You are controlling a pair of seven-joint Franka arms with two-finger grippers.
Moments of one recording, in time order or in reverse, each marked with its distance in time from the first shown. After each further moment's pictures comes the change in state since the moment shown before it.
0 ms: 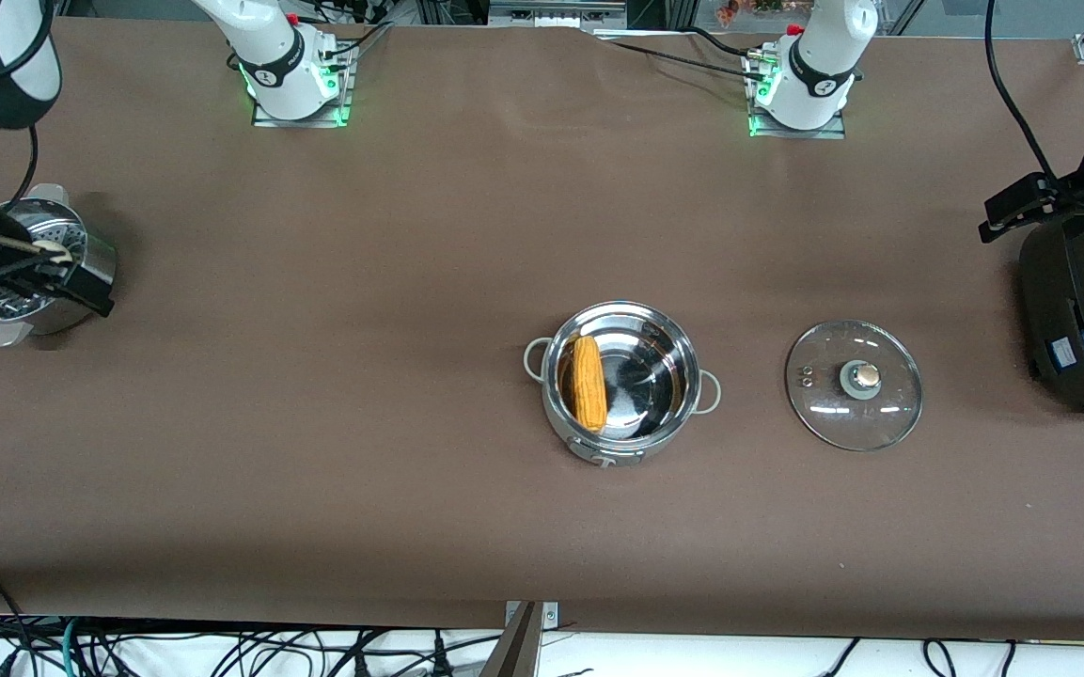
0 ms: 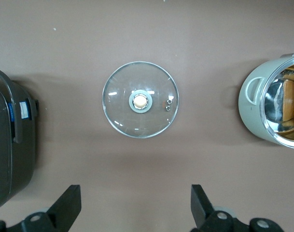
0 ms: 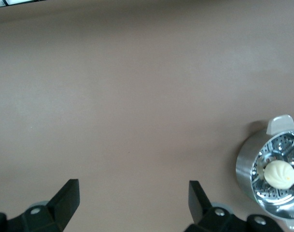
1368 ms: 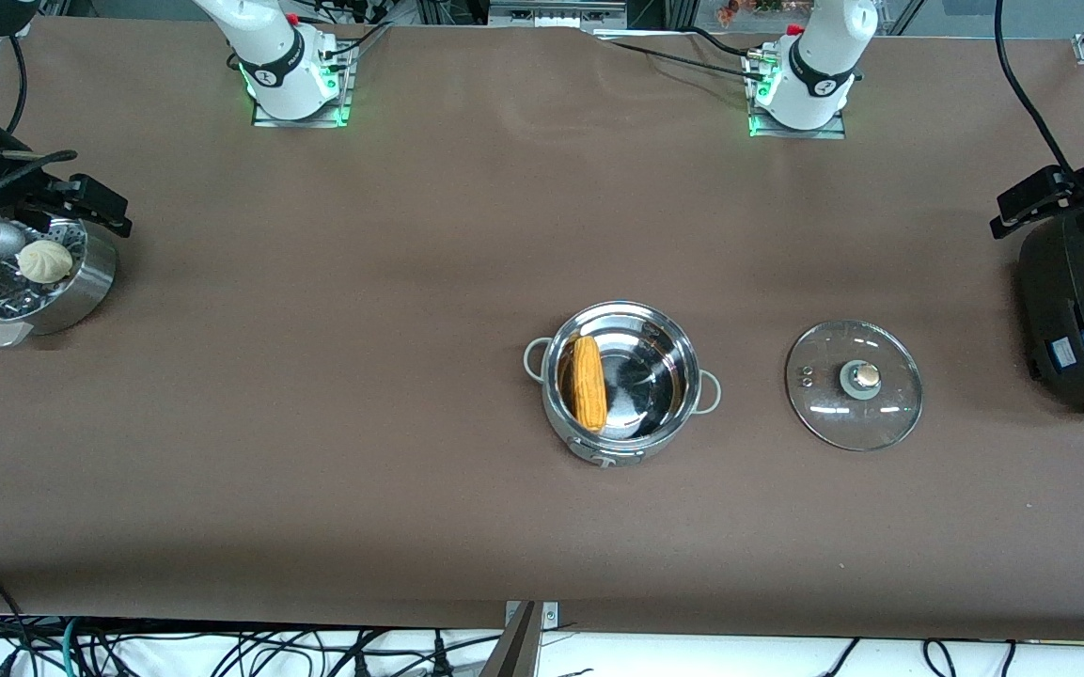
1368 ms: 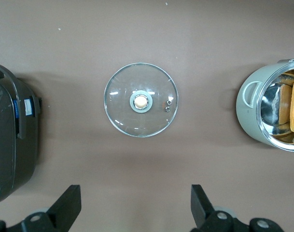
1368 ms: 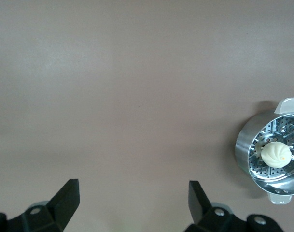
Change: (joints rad) left arm -0.012 0.026 0.010 0.067 0.000 -0.049 -0.028; right arm -0.031 -0.084 0.040 -0.013 0.068 -0.193 -0.187
